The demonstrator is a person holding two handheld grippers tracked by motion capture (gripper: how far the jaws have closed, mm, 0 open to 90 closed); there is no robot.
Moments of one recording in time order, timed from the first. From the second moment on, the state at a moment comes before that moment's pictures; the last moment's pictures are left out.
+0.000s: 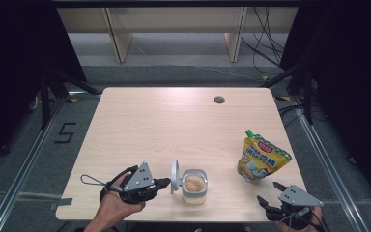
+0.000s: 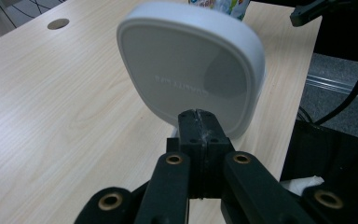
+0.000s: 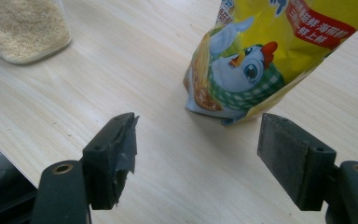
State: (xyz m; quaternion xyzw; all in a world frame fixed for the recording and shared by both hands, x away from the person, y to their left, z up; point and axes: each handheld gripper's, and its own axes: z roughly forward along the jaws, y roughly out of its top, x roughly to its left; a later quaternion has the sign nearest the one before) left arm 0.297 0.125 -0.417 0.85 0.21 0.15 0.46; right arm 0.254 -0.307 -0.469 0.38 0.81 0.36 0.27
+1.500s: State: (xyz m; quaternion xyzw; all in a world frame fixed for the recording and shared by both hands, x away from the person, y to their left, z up) left arm 0.292 0.130 -0.422 0.84 0.22 0.12 0.48; right arm 0.254 -0.304 -0.471 0.38 0.81 0.36 0.27
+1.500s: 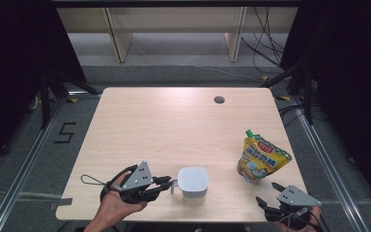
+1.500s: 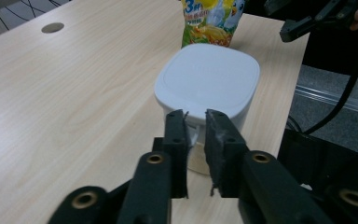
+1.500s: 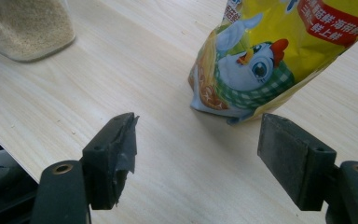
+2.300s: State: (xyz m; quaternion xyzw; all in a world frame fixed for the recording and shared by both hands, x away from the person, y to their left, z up) left arm 0.272 0.157 -0.475 0.84 0.27 0.10 0.46; right arm 0.254 -0.302 -0.471 0.37 0.81 0.37 0.25
